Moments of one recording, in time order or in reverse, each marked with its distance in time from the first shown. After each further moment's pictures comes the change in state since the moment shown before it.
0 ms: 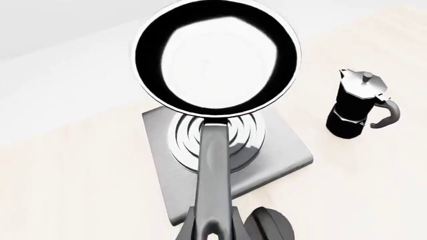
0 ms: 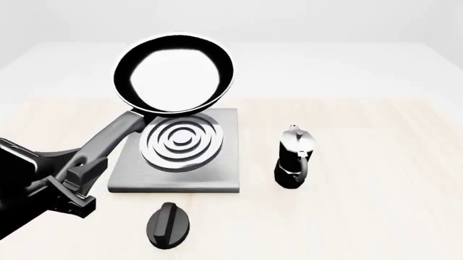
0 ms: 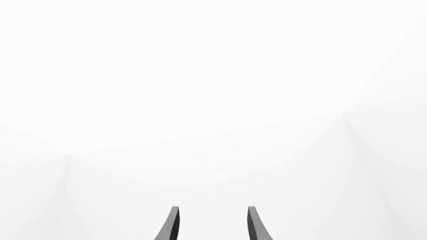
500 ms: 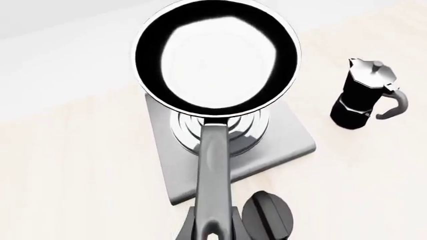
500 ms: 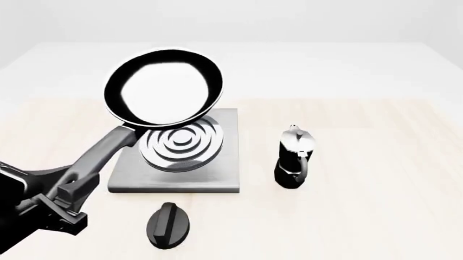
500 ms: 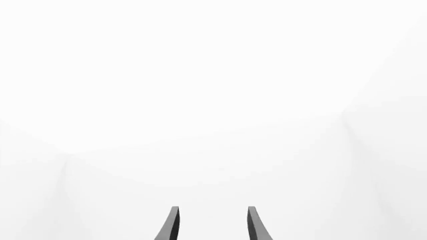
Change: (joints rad) left arm 0.029 -0.096 0.063 0.065 -0.033; right arm -0.008 -0.018 0.008 0.009 0.002
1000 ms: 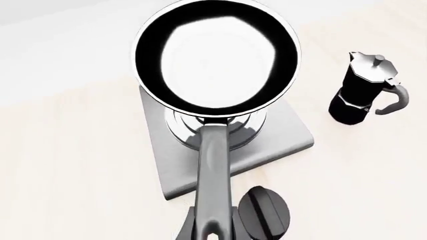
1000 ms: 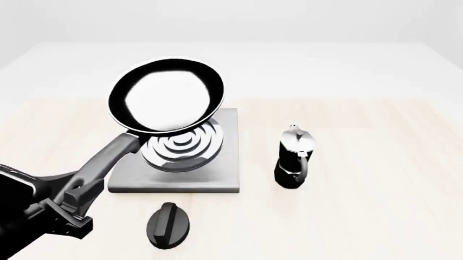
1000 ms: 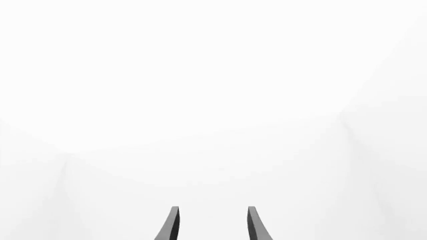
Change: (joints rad) left arm -0.009 0.017 0.038 -0.030 -0.024; right arm -0.003 -0.024 0.025 0.001 0.001
